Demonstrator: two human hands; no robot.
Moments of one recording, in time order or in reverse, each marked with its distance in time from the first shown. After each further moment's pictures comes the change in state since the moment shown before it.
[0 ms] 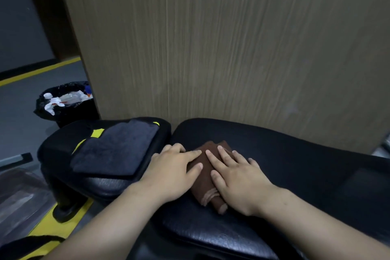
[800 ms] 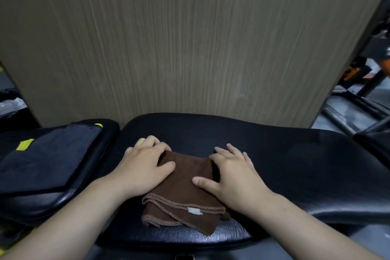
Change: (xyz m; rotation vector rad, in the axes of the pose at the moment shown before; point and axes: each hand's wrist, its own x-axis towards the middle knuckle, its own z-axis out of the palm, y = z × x) left_hand 0.031 0.055 0.015 -0.066 -0.123 0.104; right_hand -0.059 0.075 0.015 0.286 0.238 0.198
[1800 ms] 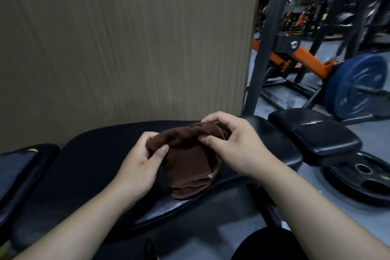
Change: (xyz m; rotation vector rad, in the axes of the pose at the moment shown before) left_hand -0.033 0.173 0.025 -0.911 0.195 0.178; right_hand -0.111 0.100 -0.102 0.821 0.489 -0.153
